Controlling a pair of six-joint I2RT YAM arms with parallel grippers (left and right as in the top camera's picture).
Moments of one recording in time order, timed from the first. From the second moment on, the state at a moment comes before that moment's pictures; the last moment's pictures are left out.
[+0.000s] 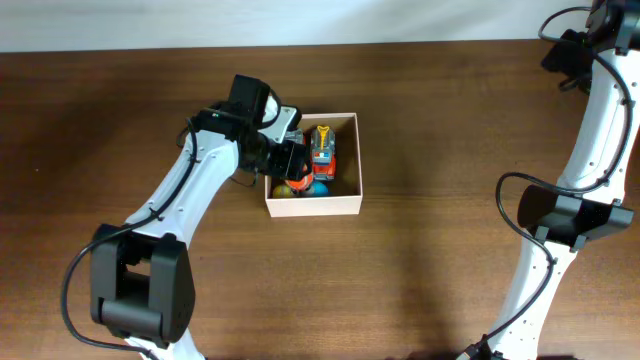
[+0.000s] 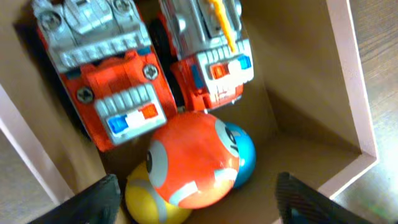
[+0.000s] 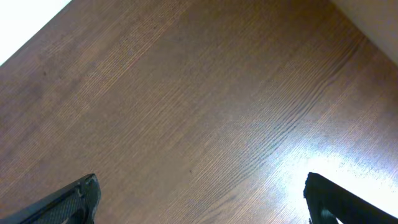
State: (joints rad) left arm -0.28 1.88 1.49 -0.84 0.36 0.01; right arm -0.28 2.47 3.01 -1.69 0.31 0.47
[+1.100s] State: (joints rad) left arm -0.36 1.89 1.49 -0.79 0.15 0.01; right arm -0.28 2.47 3.01 -1.69 0.31 0.47
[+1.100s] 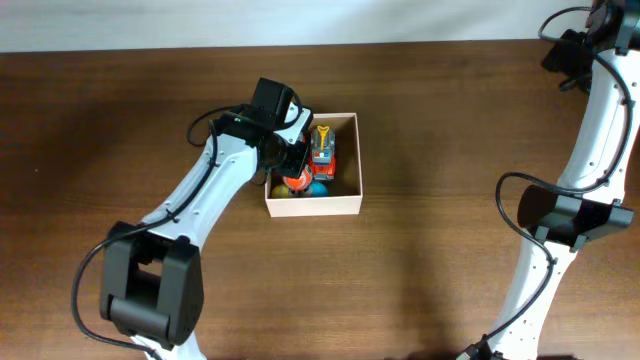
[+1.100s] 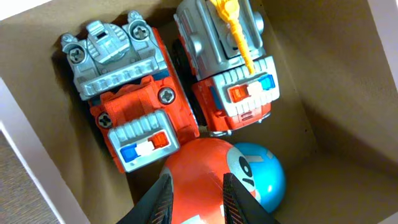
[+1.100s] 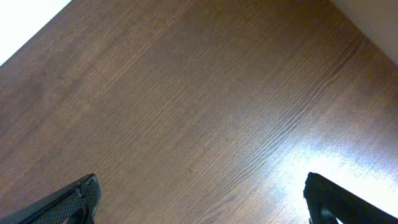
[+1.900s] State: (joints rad) left arm -0.46 1.89 1.51 -0.83 0.13 0.01; right arm -0.28 2.47 3.01 -1.69 0.31 0.47
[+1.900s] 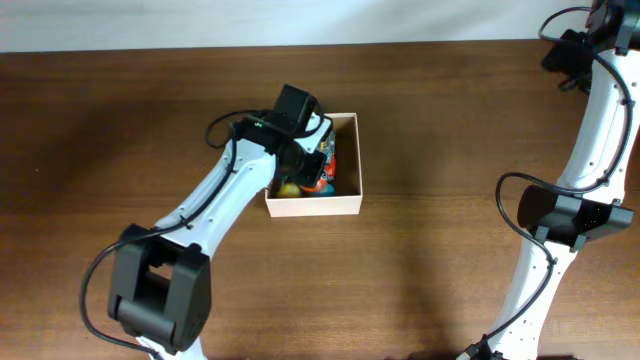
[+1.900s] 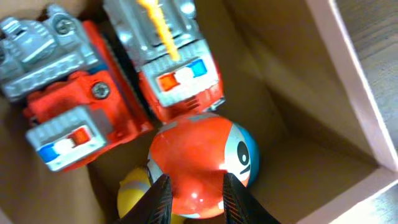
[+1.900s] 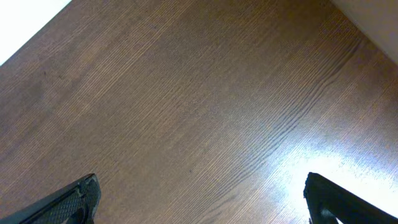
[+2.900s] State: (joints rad) left arm -0.49 1.90 1.55 -0.85 0.11 0.01; right arm -0.28 2.47 3.01 -1.69 0.31 0.47
